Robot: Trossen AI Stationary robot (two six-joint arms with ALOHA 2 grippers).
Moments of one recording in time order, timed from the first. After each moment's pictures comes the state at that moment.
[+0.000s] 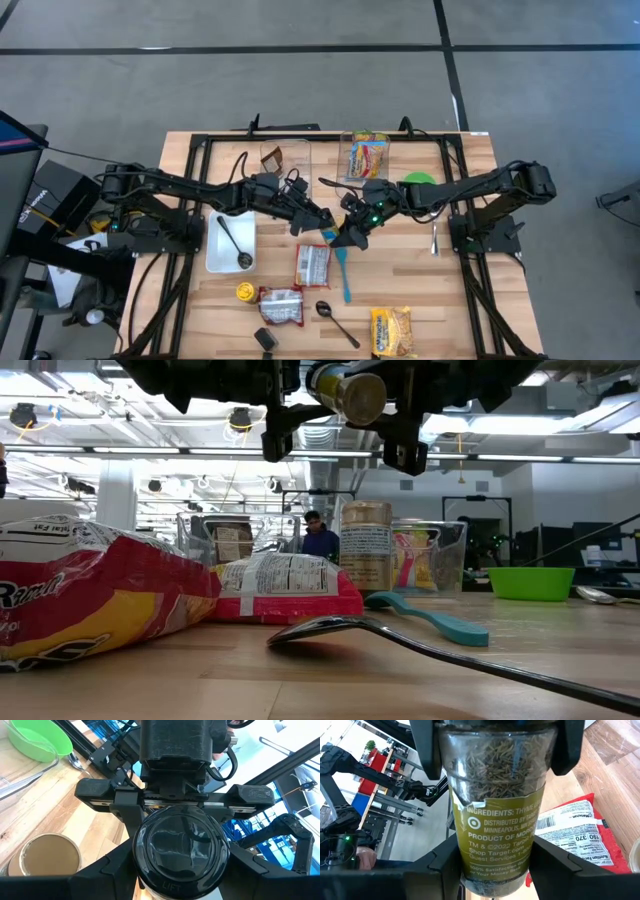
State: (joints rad) left arm 0.03 1.47 0.82 0.49 0.23 -0.82; right arm 0.02 1.49 0.91 0.13 -0.42 0.76
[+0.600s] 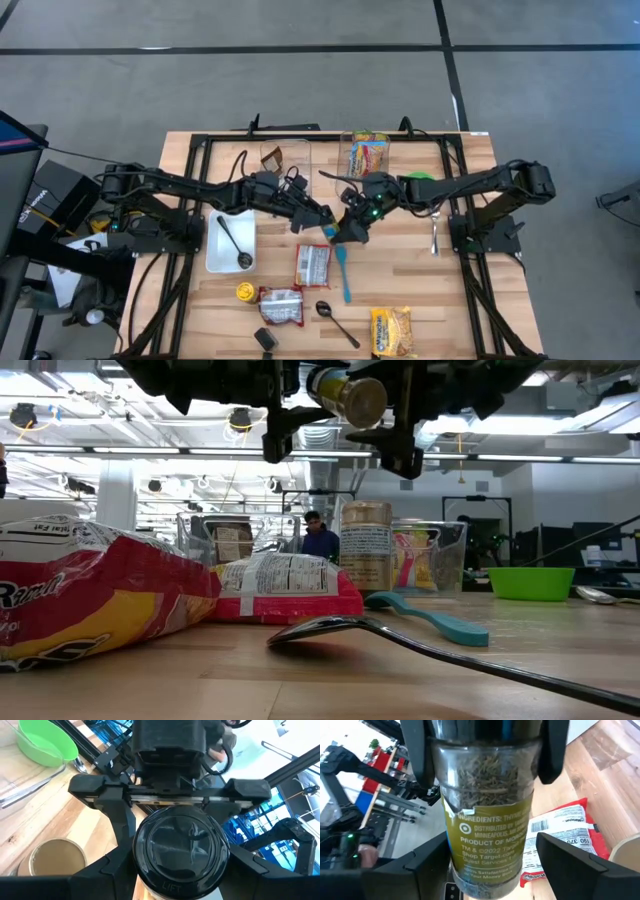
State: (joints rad) left arm 0.04 1.46 0.82 0.49 0.23 -0.82; right arm -0.05 1.49 0.91 0.13 -0.50 0.73
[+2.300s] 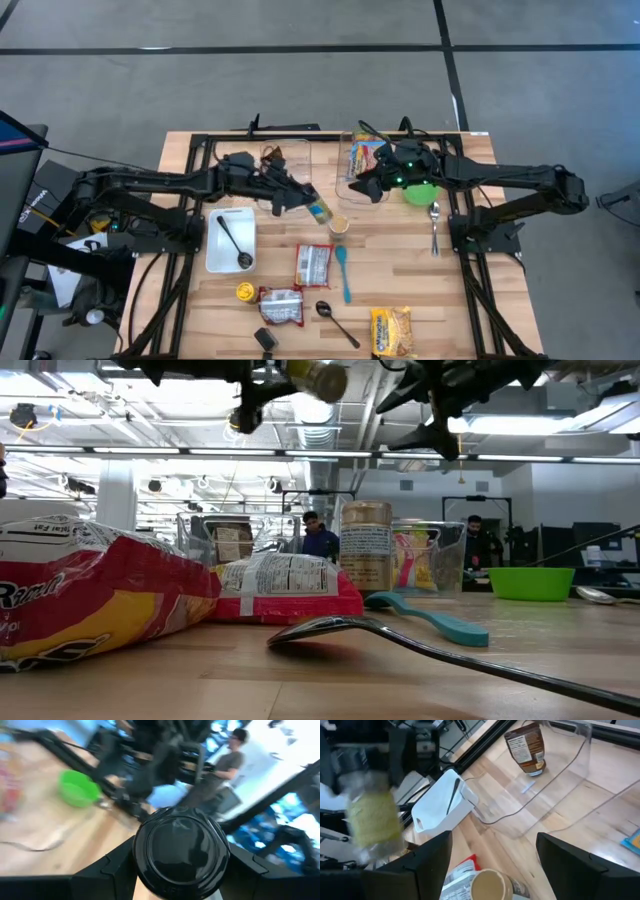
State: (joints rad) left arm 0.14 1.21 0.82 0.26 0.18 -0.71; right arm -0.24 1.19 0.91 -0.19 -0.09 0.62
